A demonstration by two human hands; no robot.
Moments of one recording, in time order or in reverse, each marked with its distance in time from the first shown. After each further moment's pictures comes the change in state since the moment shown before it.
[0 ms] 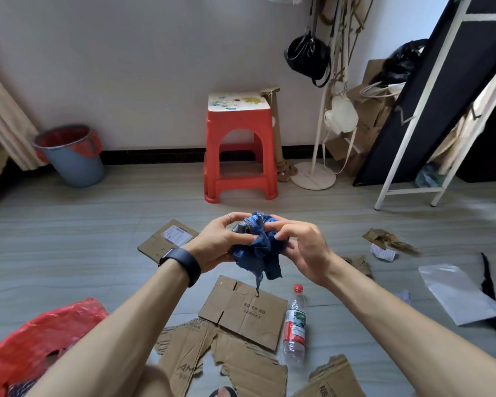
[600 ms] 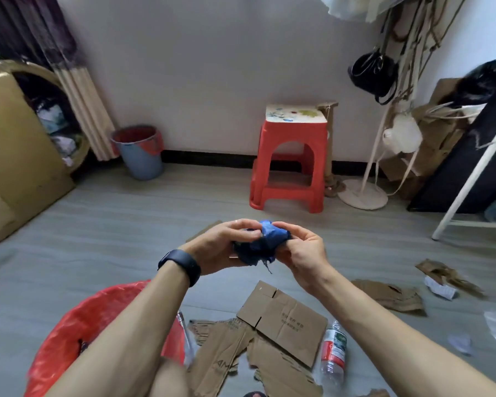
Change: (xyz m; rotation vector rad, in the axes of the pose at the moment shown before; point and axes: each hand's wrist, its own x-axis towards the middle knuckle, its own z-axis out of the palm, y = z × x) left_hand -0.061 -0.002 -0.092 -0.144 -0.073 -0.016; right_hand 0.016 0.026 0.105 0.086 0.062 0.018
